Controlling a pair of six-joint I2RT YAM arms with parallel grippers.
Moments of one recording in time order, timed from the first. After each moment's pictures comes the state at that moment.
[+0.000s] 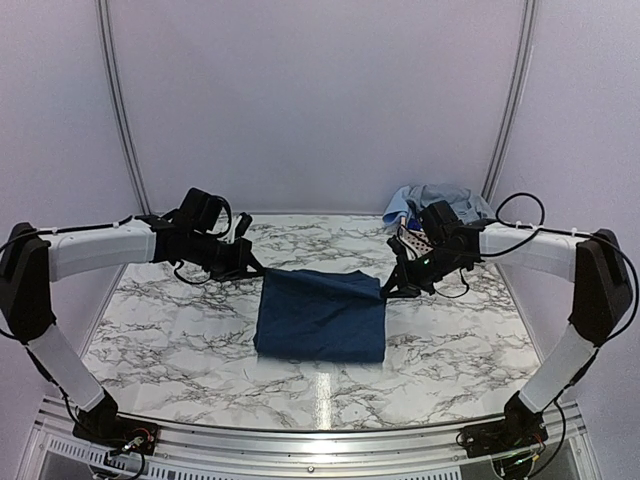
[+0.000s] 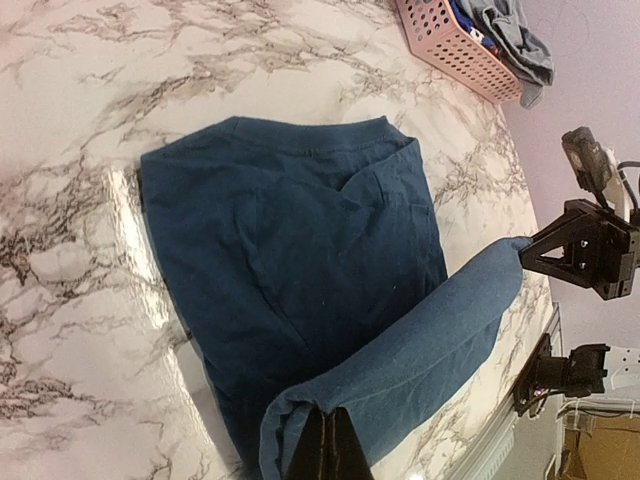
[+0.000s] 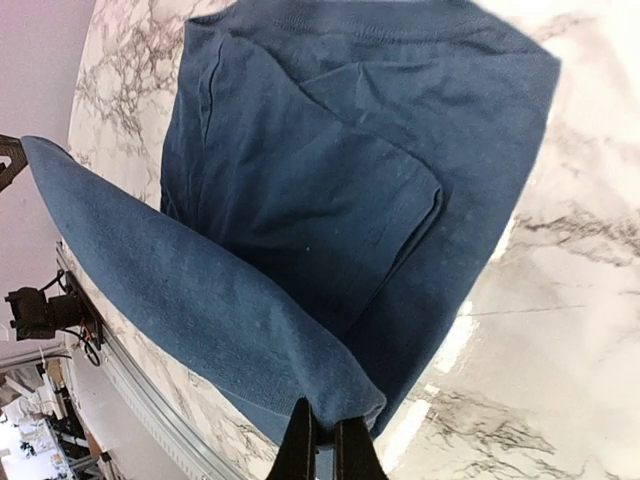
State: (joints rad) left arm -0.56 1.61 1.13 -0.34 0.41 -0.53; right arm 0.47 1.62 1.12 -0.56 -0.54 0.40
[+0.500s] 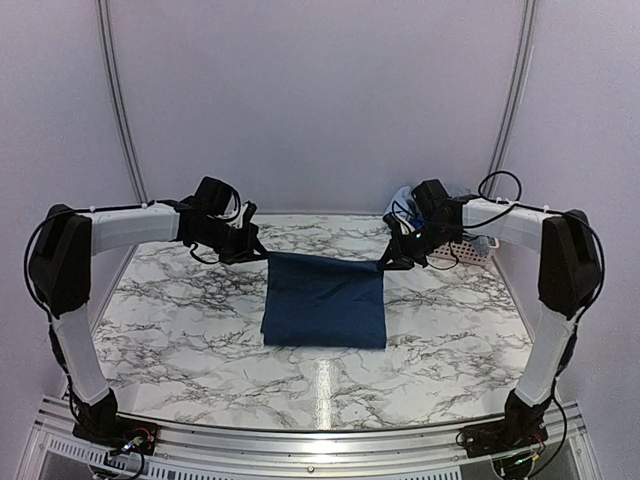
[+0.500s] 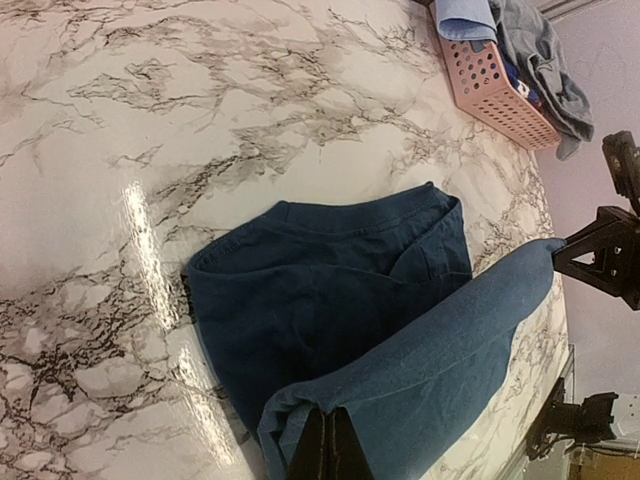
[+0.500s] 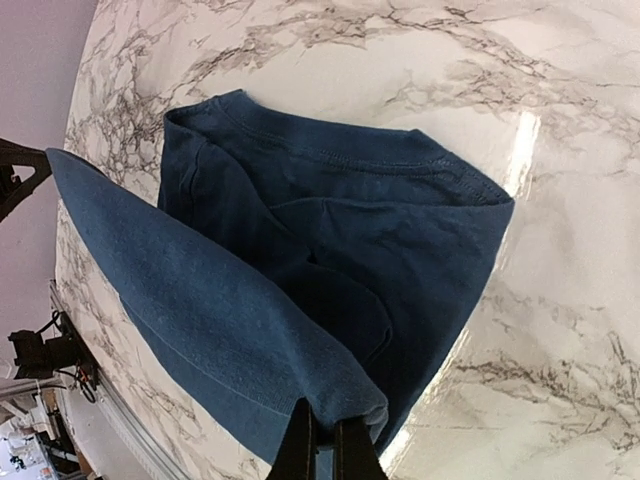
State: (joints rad) left arm -0.47 1.86 1.39 -0.37 0.42 -0.48; right arm 0.37 1.85 1.44 -0.66 -0.54 0.31
